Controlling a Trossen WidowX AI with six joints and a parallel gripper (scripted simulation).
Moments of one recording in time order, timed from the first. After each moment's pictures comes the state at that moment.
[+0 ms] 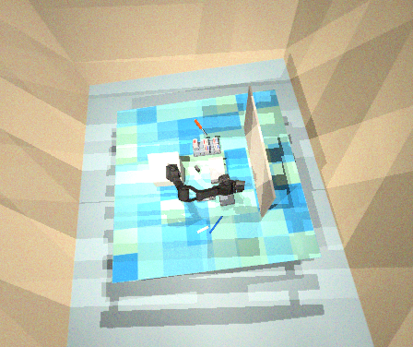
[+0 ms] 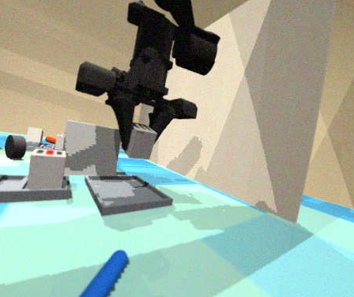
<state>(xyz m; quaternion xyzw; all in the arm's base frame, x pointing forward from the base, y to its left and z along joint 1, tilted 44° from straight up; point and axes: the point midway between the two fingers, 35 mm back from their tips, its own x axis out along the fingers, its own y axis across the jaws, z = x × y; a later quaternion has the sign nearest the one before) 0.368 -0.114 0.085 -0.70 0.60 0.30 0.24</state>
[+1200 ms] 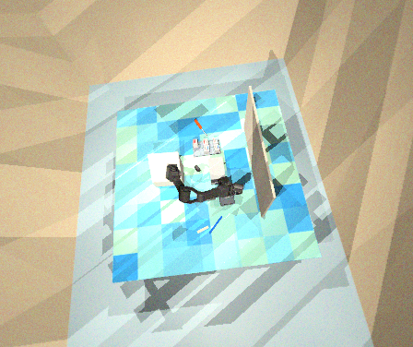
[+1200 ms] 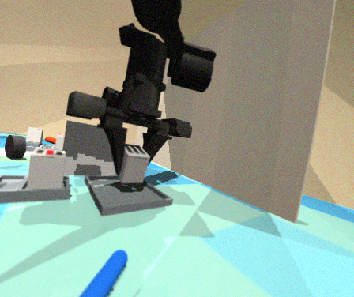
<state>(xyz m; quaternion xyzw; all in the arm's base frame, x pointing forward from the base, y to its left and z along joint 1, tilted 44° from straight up) 0.366 -0.142 0.060 -0.70 0.60 0.30 0.24</state>
